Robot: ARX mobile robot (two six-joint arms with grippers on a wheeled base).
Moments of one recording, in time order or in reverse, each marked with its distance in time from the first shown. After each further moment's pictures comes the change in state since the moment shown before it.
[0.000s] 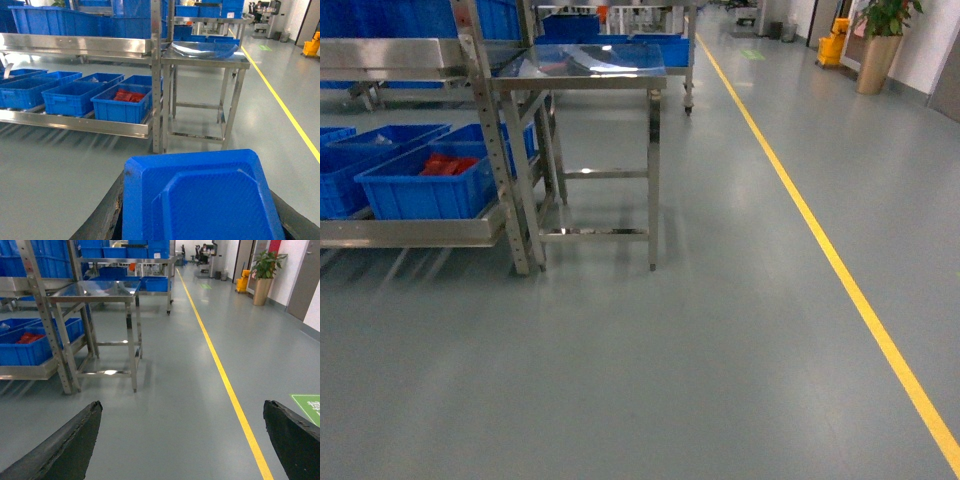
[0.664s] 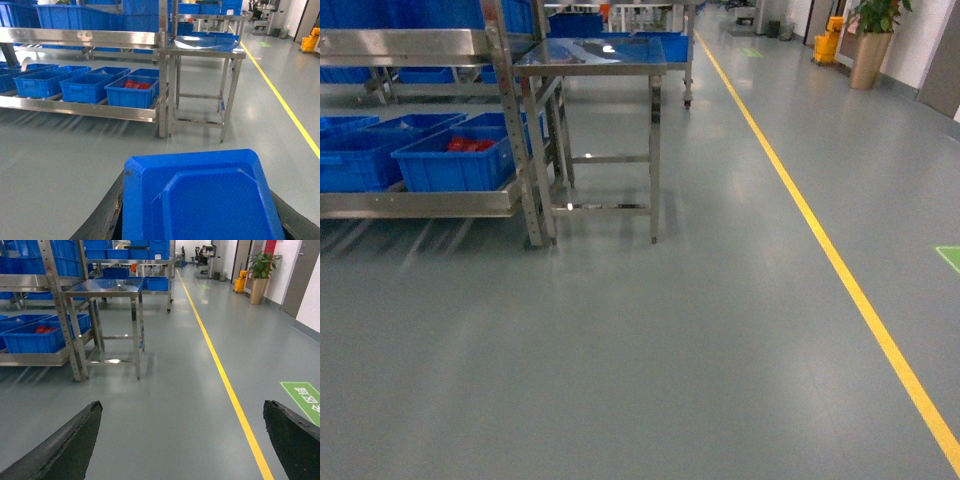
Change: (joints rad) left arm 0.001 0.000 0.000 -0.006 0.000 0.000; right arm 0.000 0.000 0.000 0.000 0.000 0.000
